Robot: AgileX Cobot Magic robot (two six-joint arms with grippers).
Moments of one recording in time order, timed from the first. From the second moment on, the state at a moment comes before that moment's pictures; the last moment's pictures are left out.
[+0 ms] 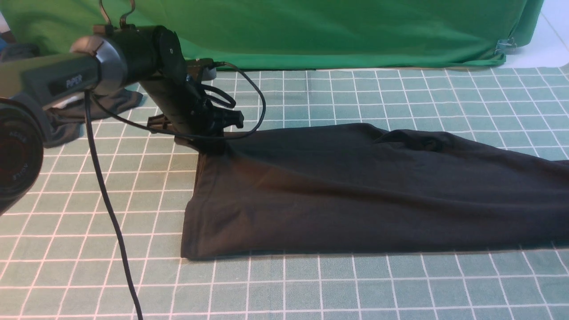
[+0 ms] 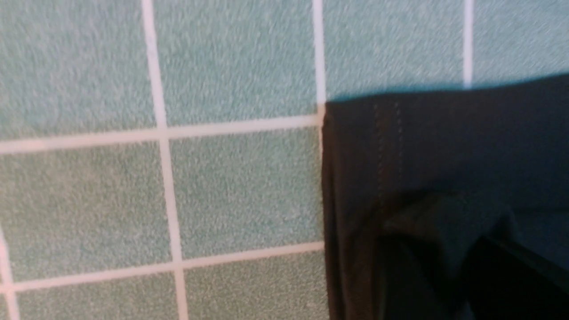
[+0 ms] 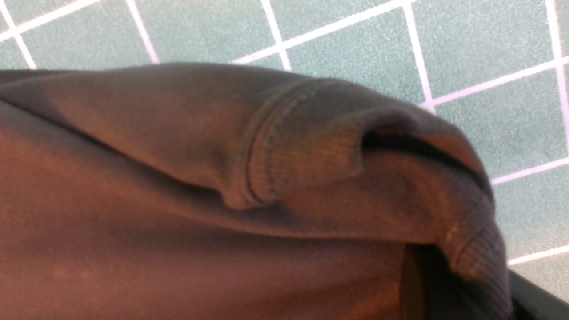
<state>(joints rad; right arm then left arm) -0.46 1.88 -1.33 0.15 1.01 -0.21 -0.16 2.18 -1.69 -0.17 0.85 -0.04</state>
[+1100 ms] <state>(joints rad) -0.42 1.88 -1.33 0.18 1.00 -0.21 -0.07 2.23 -1.80 -0.28 0.84 0.00</state>
